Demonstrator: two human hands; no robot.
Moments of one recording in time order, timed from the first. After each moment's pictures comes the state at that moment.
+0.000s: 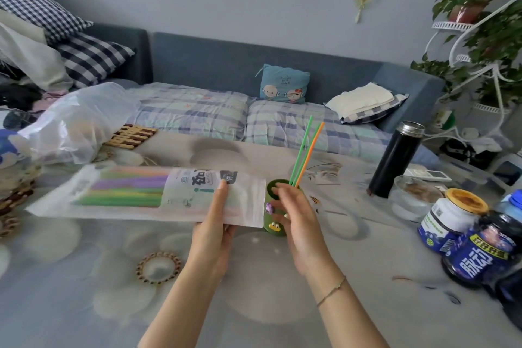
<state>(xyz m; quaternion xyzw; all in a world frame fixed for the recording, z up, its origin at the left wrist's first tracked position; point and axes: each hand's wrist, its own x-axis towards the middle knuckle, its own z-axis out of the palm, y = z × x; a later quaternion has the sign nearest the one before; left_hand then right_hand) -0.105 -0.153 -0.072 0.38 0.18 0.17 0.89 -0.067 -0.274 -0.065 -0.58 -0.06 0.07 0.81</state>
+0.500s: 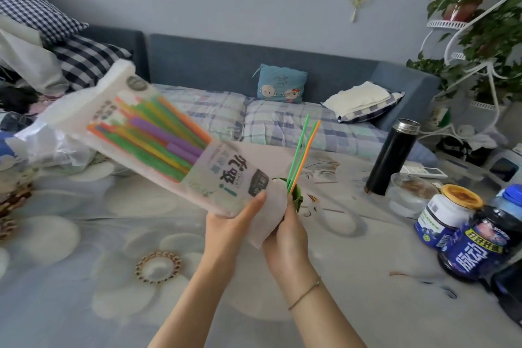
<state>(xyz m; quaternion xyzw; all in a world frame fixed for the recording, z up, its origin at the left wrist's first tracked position) -0.119 -0.174 -0.059 0.53 0.14 0.18 0.82 -0.071 -0.249 -0.080 -0.38 0.03 0.11 0.92</state>
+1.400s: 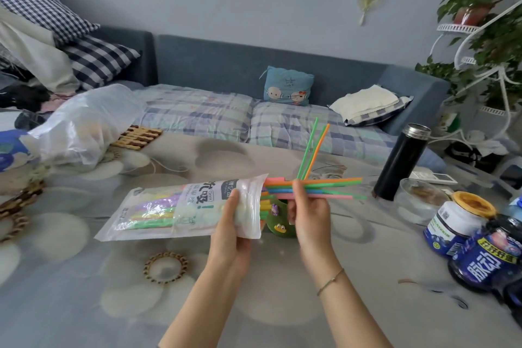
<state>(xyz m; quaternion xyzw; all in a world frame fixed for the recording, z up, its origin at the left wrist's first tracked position) -0.098 -0.165 -0.080 0.27 0.14 0.12 0.95 -0.053 -0.270 -0.064 -0.64 -0.06 -0.11 0.75</state>
